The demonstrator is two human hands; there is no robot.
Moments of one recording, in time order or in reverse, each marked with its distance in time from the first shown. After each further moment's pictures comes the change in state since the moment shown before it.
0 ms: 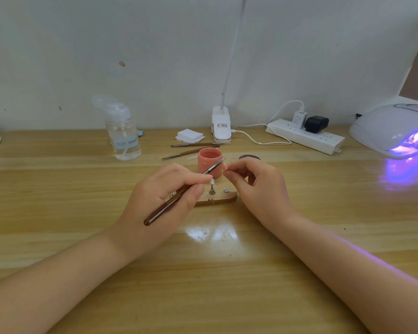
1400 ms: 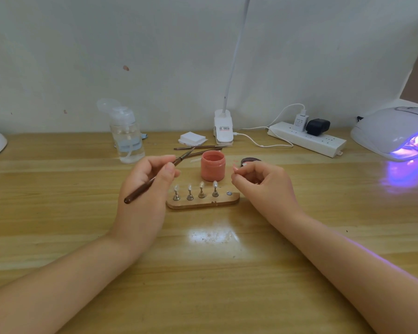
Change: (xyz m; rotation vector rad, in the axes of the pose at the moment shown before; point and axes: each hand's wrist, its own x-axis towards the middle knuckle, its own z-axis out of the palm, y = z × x) left_hand 0.000 -0.008 0.000 -0.319 0.373 -0.523; right_hand 0.002 -0.007 -0.007 0.074 -0.003 0.235
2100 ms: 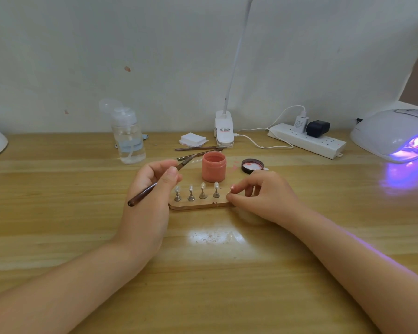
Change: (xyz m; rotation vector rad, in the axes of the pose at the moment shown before) left_hand -0.007 0.003 0.007 -0.154 0.042 -0.205; right_hand 0.006 0.007 -0.012 -0.392 -0.250 -0.097
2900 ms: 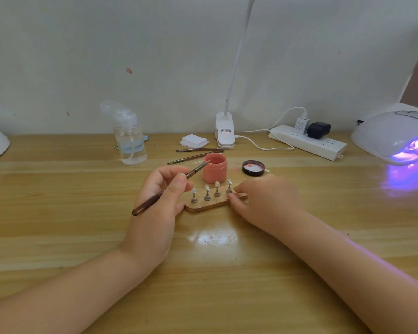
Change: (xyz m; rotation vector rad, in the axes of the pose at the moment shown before) left_hand -0.011 0.002 0.004 -0.051 -0.128 0.017; right_hand -0.005 -0.016 0.004 -0.642 0.053 -0.139
